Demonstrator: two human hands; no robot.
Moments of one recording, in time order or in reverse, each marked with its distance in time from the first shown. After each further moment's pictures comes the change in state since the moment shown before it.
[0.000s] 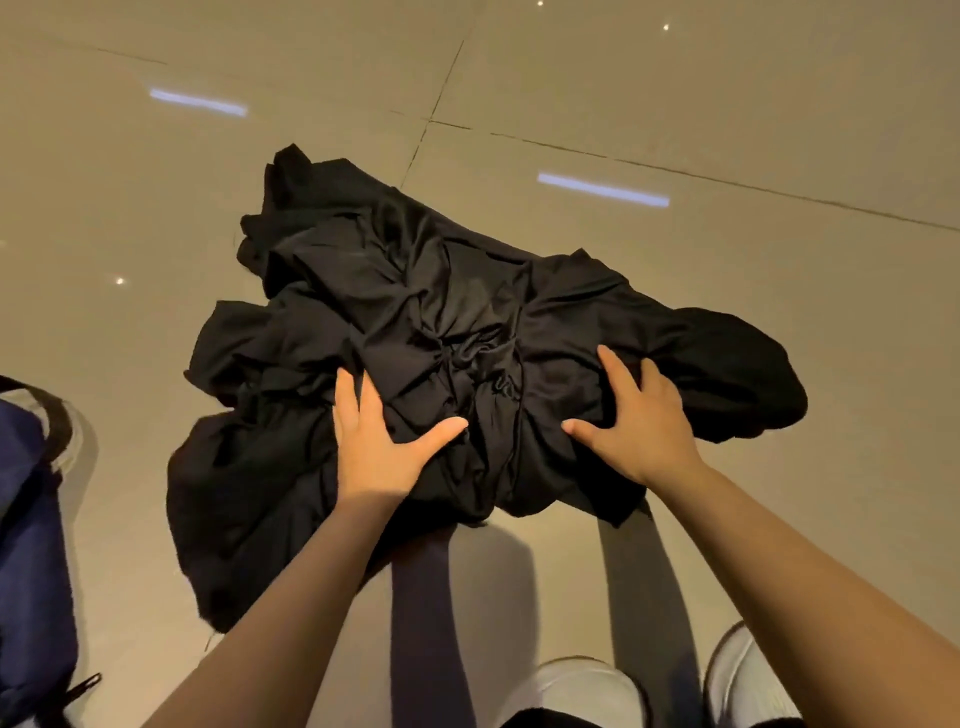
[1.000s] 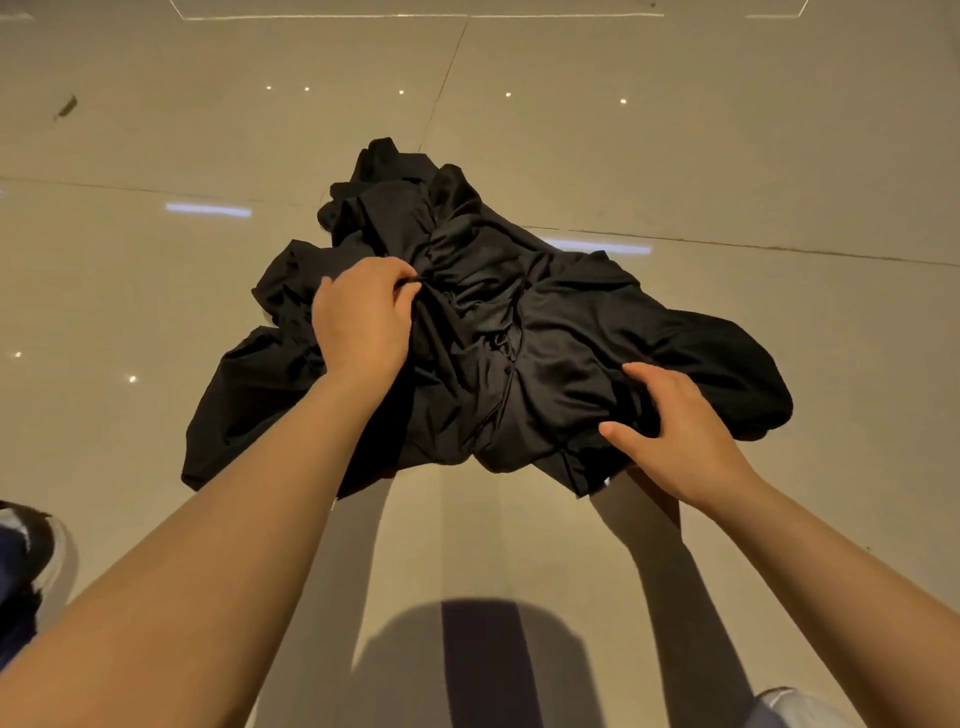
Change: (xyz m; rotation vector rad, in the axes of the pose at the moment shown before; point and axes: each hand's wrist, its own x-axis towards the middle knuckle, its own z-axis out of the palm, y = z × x) left_hand 0.117 0.147 -0.013 0.522 0.364 0.567; right_hand 0.002 0.028 -0.059 0.317 0.214 -0.152
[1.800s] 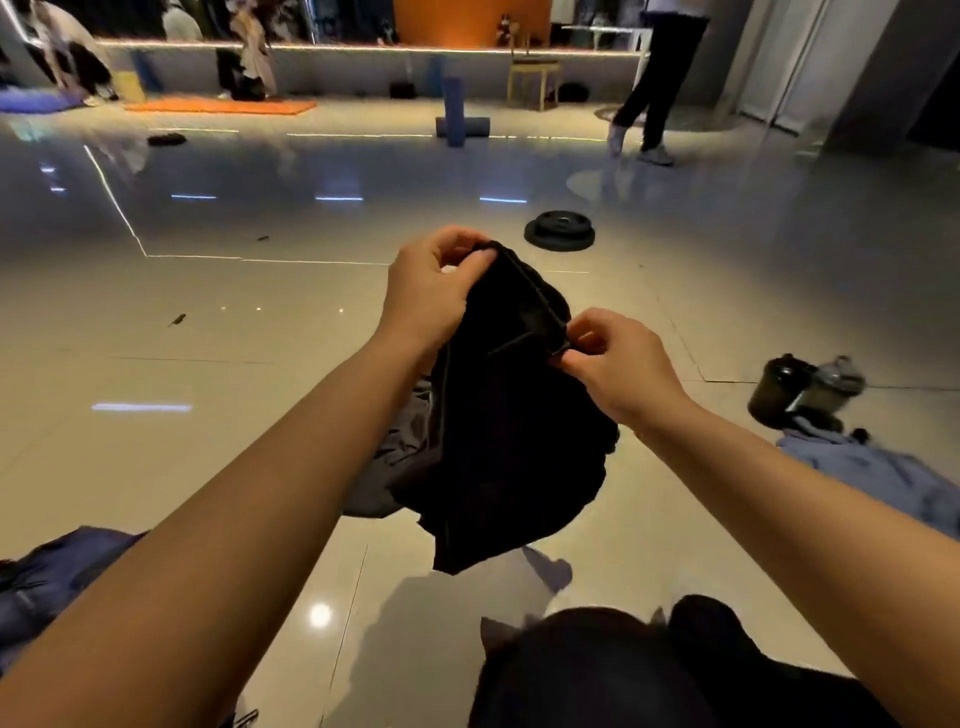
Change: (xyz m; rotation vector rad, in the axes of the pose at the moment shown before) left_hand -0.166 0.065 -0.439 -1.125 -0.081 0.255; right_hand -0.362 -0.299 -0.113 0.195 0.469 -0.217
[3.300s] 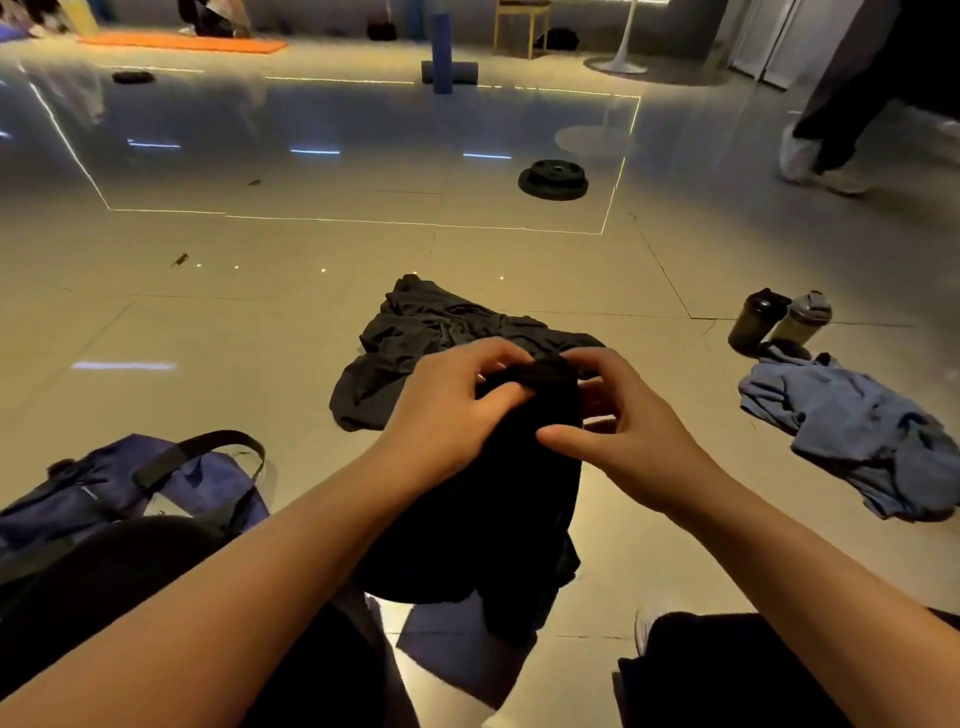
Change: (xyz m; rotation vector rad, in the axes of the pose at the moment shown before) left_hand -0.205 0.009 -0.064 0.309 -0.347 -0.030; right_hand -0.191 -0.022 0.037 0.191 -0.226 0.034
